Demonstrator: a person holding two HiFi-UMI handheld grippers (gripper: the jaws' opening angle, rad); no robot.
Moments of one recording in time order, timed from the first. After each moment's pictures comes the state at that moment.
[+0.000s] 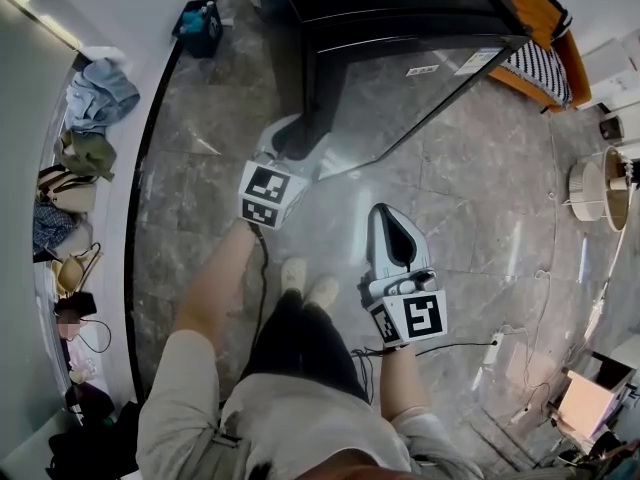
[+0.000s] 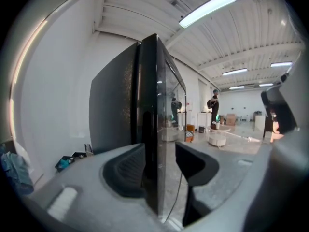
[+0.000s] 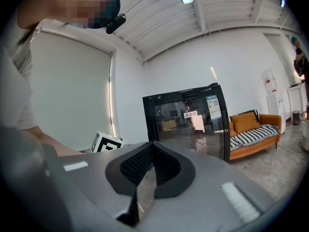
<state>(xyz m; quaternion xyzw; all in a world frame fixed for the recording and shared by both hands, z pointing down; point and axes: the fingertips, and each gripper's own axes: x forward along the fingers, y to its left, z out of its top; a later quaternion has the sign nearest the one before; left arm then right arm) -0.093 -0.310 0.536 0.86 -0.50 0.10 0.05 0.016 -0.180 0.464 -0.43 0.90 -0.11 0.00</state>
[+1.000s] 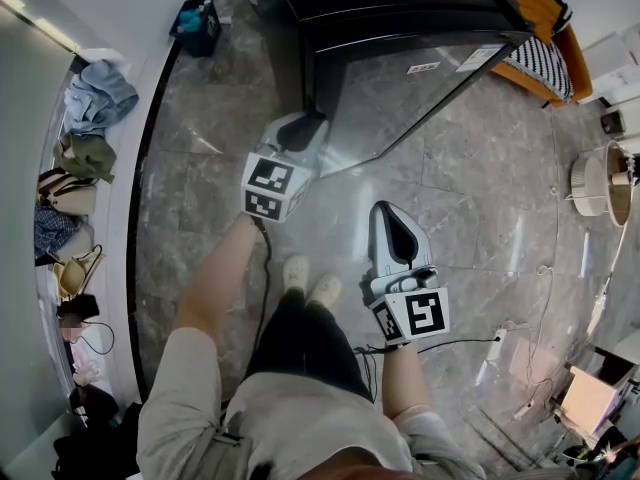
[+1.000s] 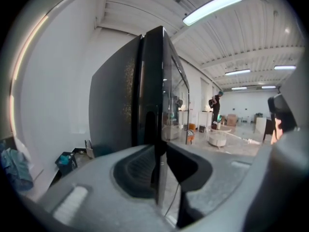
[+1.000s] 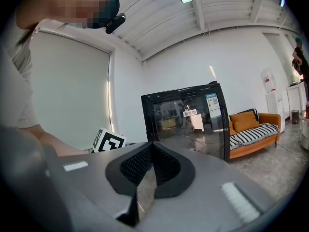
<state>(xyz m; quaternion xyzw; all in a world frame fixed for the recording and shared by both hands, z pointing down) -0.090 -0.324 0.536 0.85 -0.50 0.10 0.08 0.017 -0.187 0.470 -0.44 0.89 -0.11 0.00</state>
